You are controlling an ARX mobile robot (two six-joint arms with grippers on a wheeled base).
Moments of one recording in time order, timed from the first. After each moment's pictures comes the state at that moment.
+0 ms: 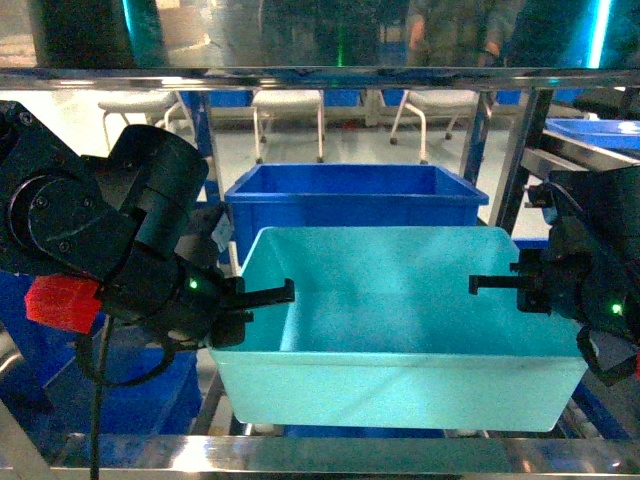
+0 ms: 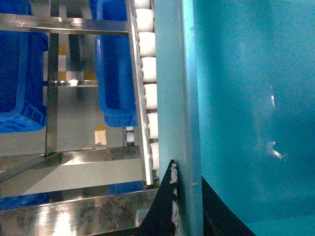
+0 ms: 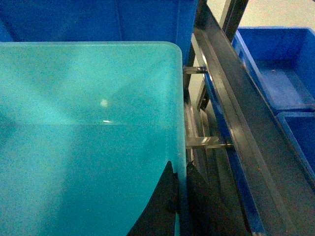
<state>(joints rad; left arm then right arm) -0.28 2.13 1.12 0.03 0.08 -0.33 0.18 2.22 1.00 0.70 0.16 0.11</state>
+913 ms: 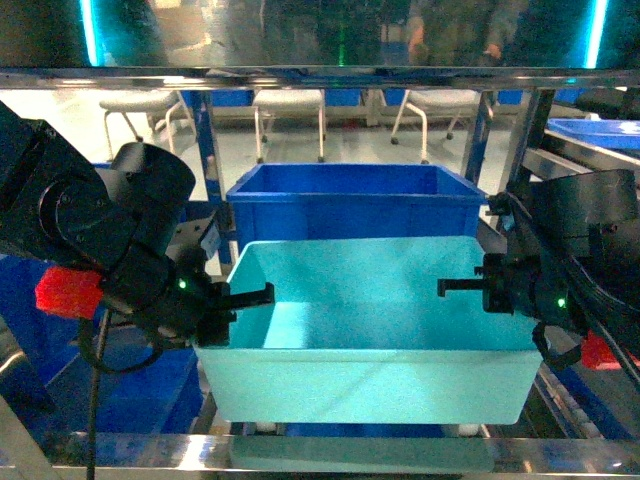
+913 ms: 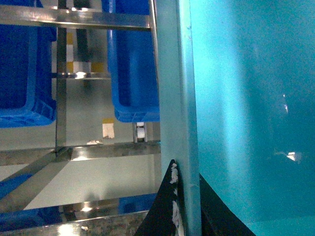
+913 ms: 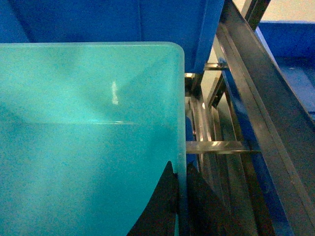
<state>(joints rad) -0.21 2.24 1.24 -0.05 0.11 -0.28 0.21 2.32 1.14 0.63 0.15 0.11</state>
